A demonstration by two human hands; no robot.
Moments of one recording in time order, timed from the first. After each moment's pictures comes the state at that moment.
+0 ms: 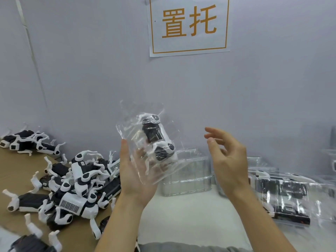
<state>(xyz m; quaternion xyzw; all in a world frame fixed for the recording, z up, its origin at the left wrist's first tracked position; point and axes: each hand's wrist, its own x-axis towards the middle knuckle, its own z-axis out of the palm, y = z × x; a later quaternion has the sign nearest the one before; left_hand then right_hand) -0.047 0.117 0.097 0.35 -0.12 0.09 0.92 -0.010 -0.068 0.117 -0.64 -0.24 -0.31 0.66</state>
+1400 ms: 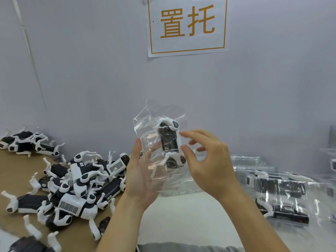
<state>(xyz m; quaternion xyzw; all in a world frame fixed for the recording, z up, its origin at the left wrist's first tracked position) -0.044 0.114 0.093 0.46 -0.08 0.08 0.88 -0.023 -0.052 0.125 -0.72 -0.34 -0.35 0.48</state>
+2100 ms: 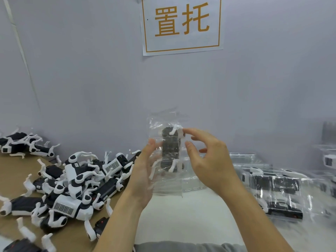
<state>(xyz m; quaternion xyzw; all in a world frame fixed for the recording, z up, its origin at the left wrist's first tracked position) -0.046 0.101 0.097 0.61 -0.03 0.16 0.77 -0.015 -0.064 0.123 -0.75 -0.30 -0.29 0.51</state>
